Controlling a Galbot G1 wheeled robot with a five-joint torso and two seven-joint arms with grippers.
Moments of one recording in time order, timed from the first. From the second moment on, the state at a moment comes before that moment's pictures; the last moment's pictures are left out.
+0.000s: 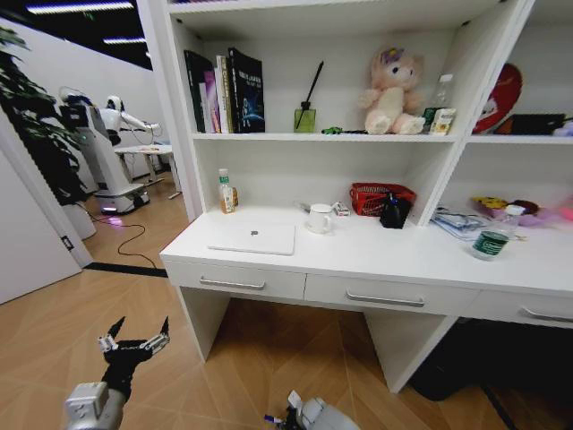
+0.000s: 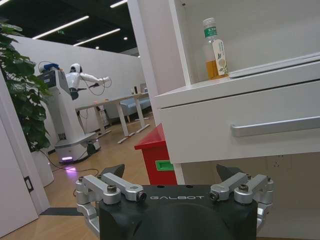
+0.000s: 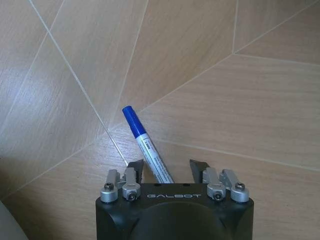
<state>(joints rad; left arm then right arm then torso) 1.93 -1.22 -0.85 -2.42 -0.28 0.22 -0.20 -0.76 1.61 -0.10 0.20 -0.12 -0.07 -0.32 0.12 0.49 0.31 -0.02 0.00</state>
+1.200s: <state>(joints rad) 1.93 -1.22 -0.85 -2.42 -0.28 0.22 -0.20 -1.07 1.31 -0.15 1.11 0.26 -0.27 -0.30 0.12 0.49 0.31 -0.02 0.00</state>
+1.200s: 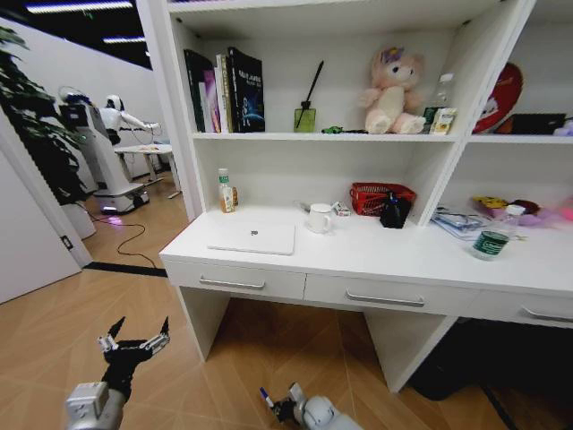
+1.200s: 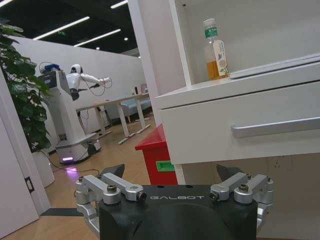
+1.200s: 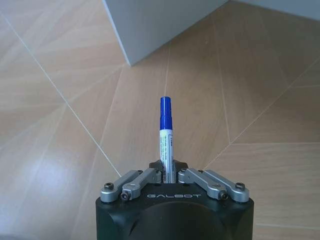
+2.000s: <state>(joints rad) 1.93 -1.22 -0.85 -2.42 -0.28 0.22 -0.20 -1.97 0.92 0.50 2.31 0.47 -0.21 -0.19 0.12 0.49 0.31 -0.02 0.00</state>
